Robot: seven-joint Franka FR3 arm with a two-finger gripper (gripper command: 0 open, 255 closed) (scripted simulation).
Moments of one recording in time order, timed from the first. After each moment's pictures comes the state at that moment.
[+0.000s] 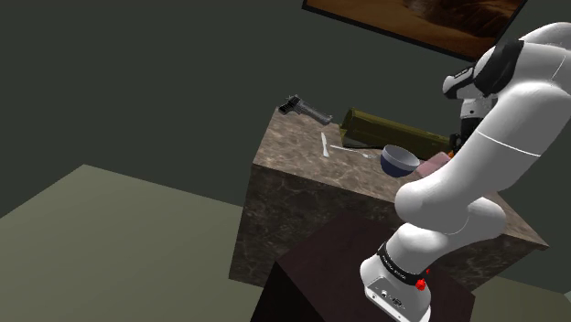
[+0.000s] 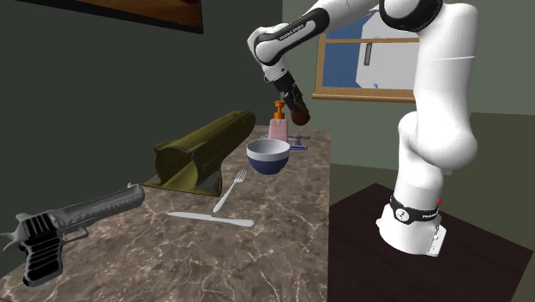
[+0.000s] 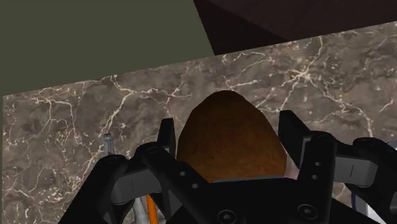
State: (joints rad) arm -0.79 0.08 -0.53 -1.86 -0.34 1.47 -0.31
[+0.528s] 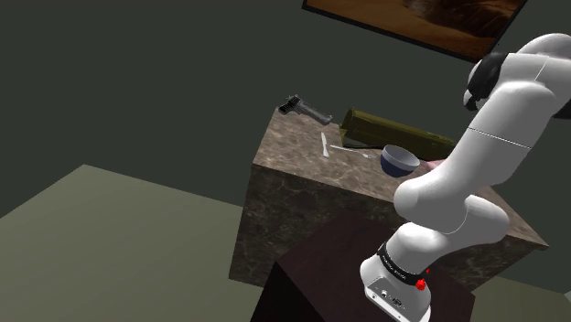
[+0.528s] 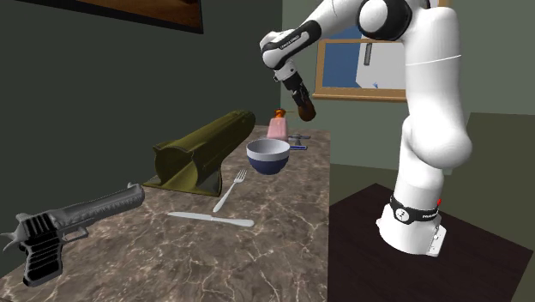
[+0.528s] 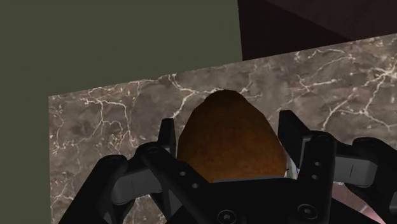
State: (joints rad) arm -0.91 0.21 -0.62 -1.75 -0.34 1.55 -0.51
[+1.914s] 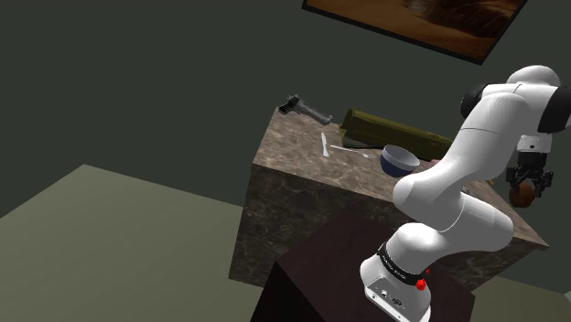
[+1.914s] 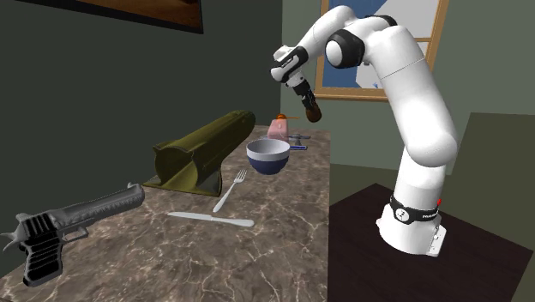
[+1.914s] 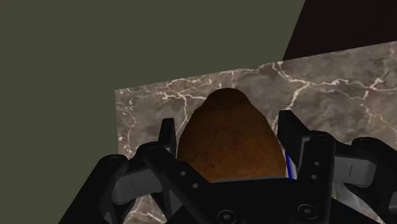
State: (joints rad) arm -1.18 0.55 -0.65 -1.46 -0.23 1.68 -0.77
